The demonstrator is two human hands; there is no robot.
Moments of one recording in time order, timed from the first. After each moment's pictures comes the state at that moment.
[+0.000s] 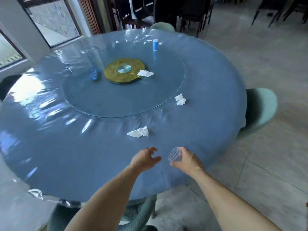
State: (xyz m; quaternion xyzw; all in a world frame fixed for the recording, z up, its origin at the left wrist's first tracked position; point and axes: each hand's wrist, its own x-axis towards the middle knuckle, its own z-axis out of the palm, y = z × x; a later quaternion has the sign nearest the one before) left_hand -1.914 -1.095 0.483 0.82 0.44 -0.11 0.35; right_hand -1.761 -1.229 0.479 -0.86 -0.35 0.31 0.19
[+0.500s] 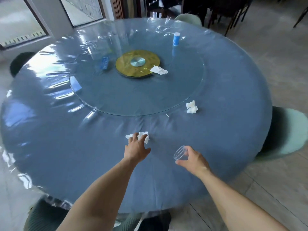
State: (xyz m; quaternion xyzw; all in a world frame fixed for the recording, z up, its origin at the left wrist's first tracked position) left_hand -1.871 -1.024 0.448 0.80 0.56 -0.05 0.24; right_hand -1.671 -1.168 0.467 -0.85 -0.39 0.33 0.14
